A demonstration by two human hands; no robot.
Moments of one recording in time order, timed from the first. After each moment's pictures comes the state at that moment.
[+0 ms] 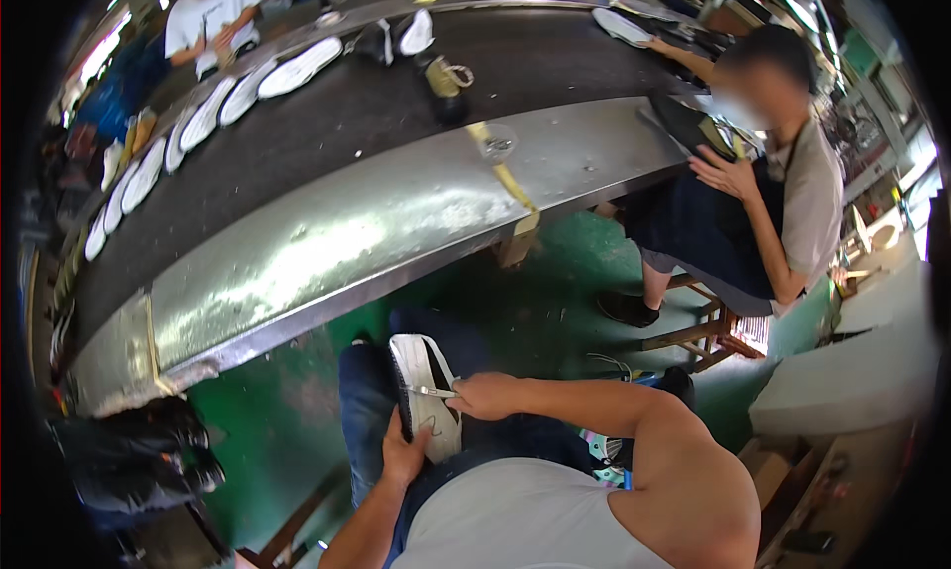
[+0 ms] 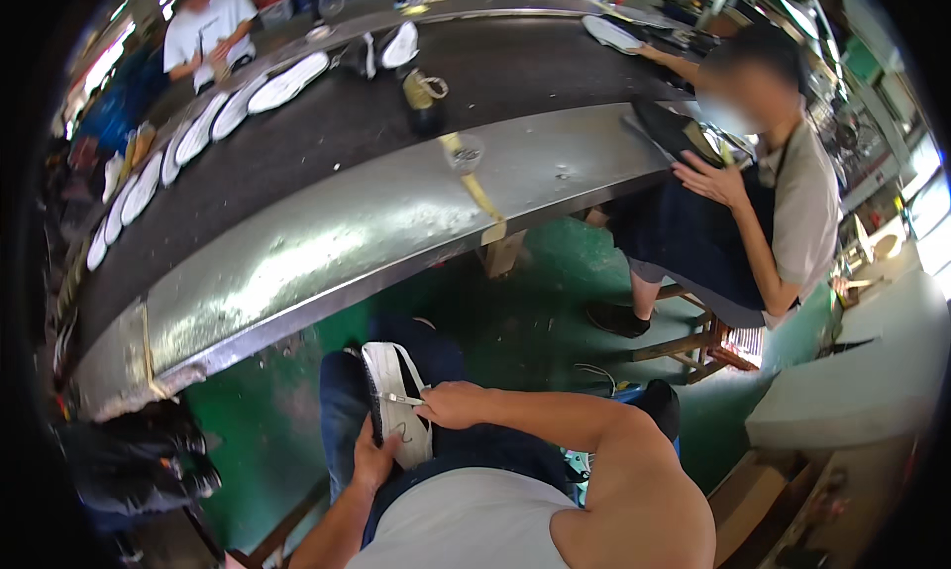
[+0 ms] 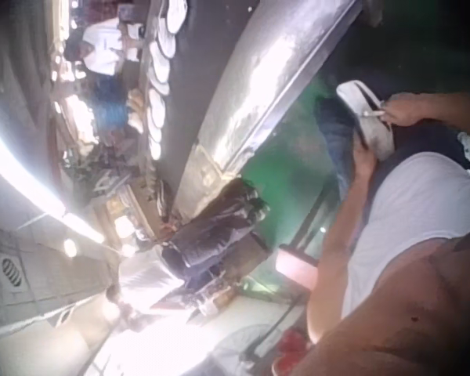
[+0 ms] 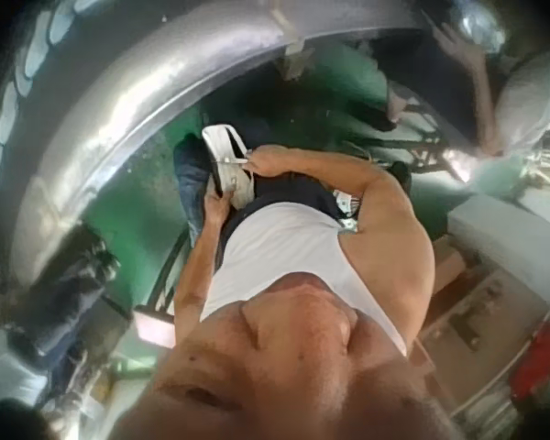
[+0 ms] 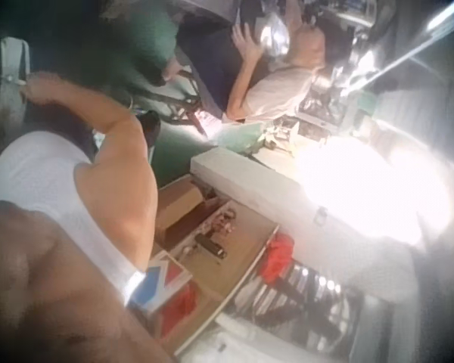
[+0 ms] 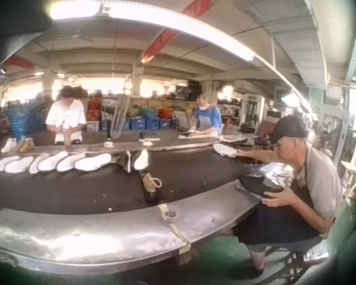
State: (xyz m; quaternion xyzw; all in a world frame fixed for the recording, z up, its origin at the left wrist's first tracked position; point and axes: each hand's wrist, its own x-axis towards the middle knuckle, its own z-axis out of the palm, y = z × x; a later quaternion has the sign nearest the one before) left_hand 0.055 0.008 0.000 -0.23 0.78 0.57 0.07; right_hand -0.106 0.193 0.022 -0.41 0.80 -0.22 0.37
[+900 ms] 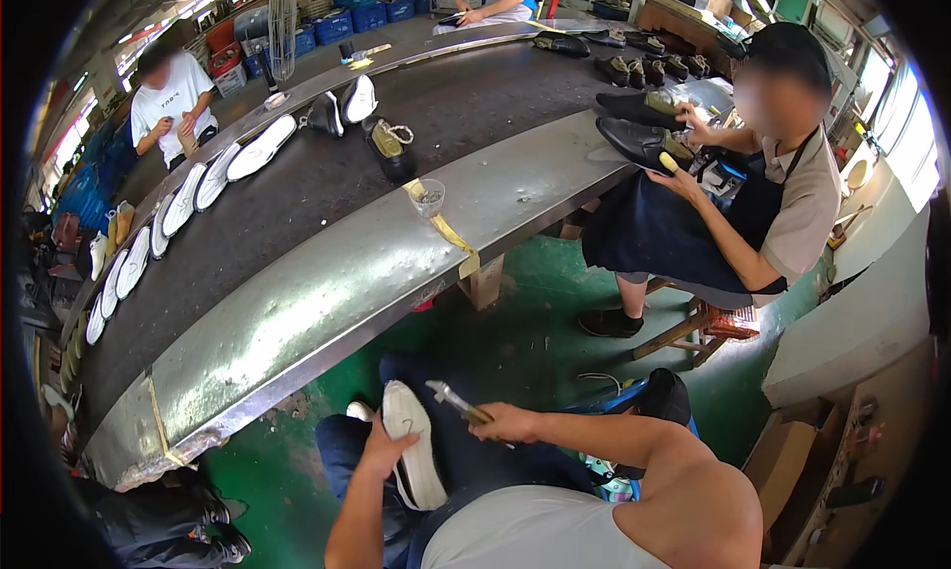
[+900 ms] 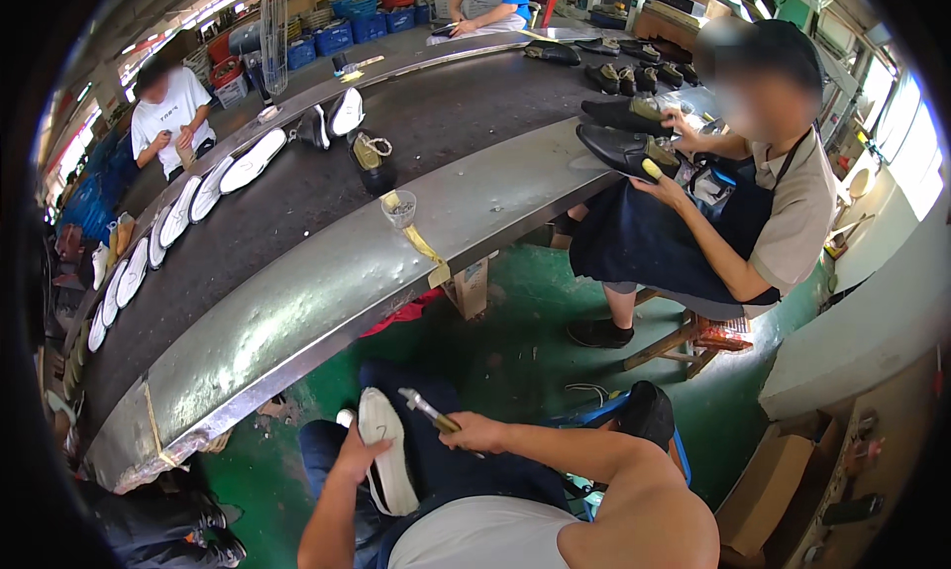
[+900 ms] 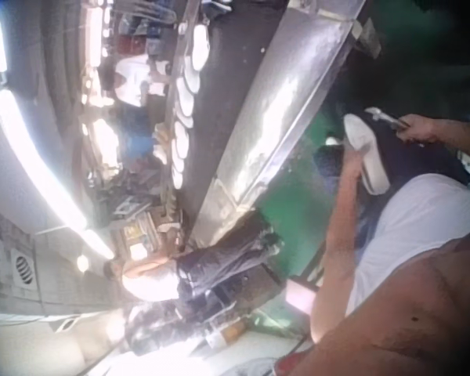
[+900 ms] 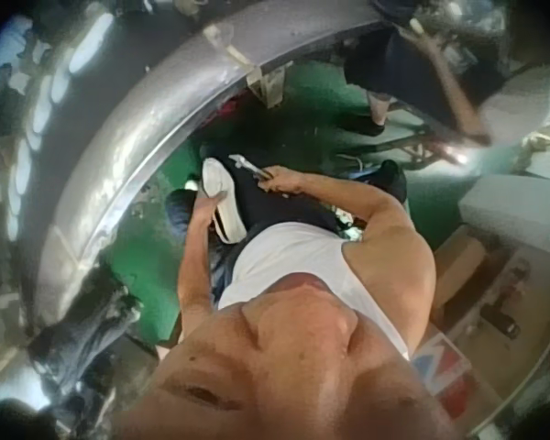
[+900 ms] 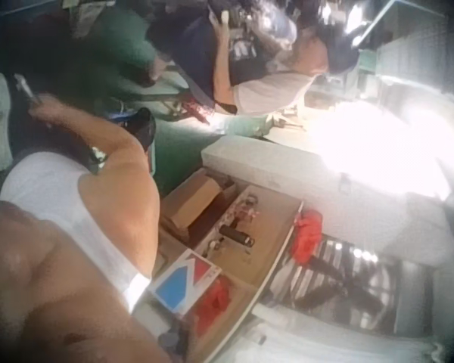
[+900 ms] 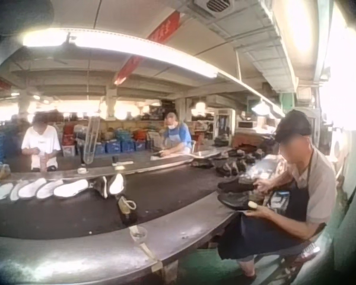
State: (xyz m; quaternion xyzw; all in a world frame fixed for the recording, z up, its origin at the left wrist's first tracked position) left_hand -0.036 -0.029 -0.054 -0.17 0.70 0.68 0.11; right_hand -0.097 0.266 -0.015 -0.06 0.64 -0.64 0.43
